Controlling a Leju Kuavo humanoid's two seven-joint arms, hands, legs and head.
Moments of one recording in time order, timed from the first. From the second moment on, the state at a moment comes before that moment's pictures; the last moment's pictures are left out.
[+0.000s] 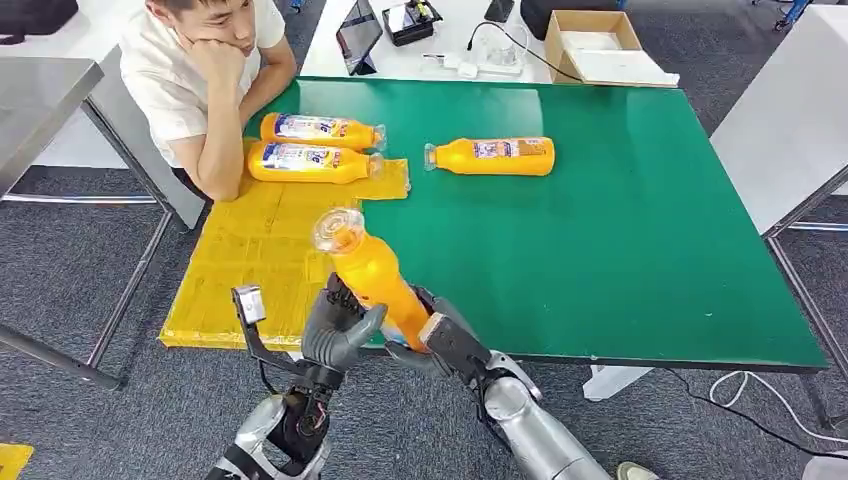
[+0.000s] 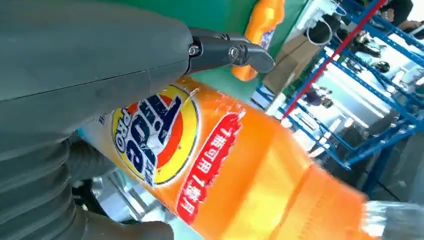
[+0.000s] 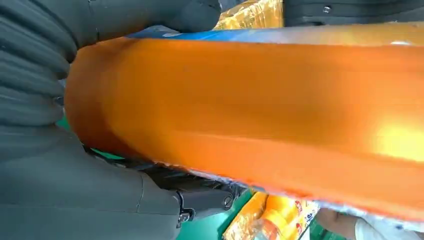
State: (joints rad) left arm -0.11 -0.17 -0.50 -1.34 0.58 -0.07 -0.21; right arm -0.39 0.14 0.60 -0.83 0.37 0.14 -0.54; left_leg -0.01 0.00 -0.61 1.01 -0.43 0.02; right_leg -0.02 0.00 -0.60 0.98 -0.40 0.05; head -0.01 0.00
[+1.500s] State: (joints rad) left arm -0.15 -0.16 -0.52 -1.30 0.35 0.03 -0.26; right arm -0.40 0.14 0.67 -0.81 0.47 -0.04 -0.48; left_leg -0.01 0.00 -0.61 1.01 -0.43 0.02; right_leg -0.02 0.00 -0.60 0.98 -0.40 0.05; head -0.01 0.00
